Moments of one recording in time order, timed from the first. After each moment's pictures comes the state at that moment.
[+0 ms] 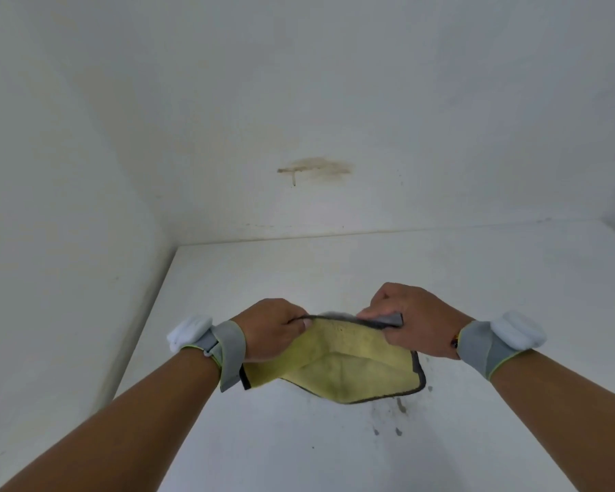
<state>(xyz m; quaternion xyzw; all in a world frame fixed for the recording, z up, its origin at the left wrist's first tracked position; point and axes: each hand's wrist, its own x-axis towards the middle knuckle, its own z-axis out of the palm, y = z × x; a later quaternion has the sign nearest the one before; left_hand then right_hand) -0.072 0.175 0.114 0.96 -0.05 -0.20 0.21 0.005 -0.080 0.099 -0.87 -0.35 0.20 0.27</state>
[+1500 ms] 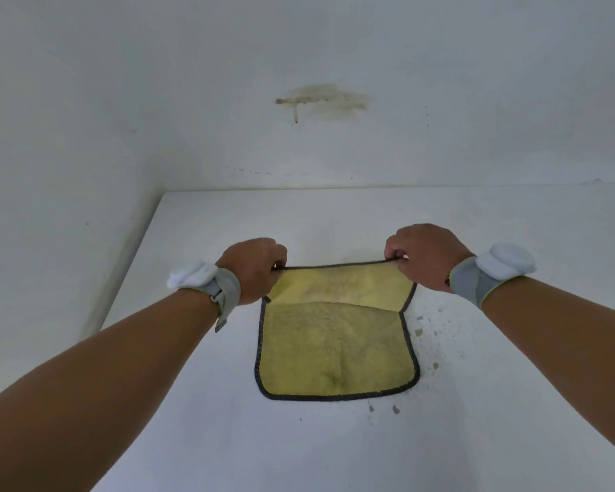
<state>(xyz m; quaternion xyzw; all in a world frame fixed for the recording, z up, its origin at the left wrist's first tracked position) -0.015 0.212 0.032 0.99 -0.02 -0.06 0.09 0.090 -0.067 0.043 -0.93 -0.34 0.10 0.05</state>
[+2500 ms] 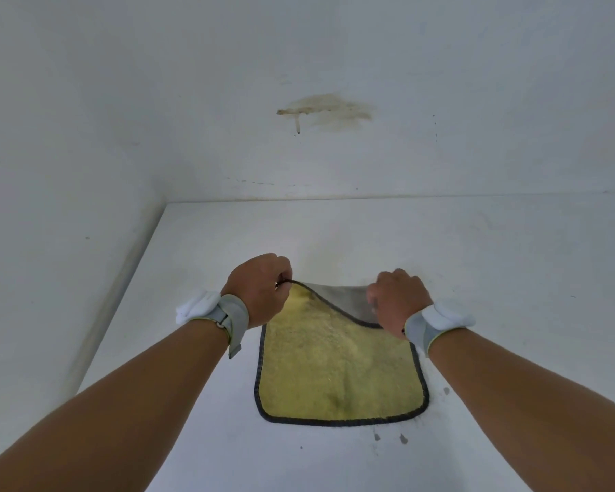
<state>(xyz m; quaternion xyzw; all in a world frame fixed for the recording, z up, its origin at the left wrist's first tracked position) -0.012 0.205 0.003 0.98 0.04 0.03 0.18 0.076 -0.027 -0.033 -0.94 -0.31 0.15 -0.05</state>
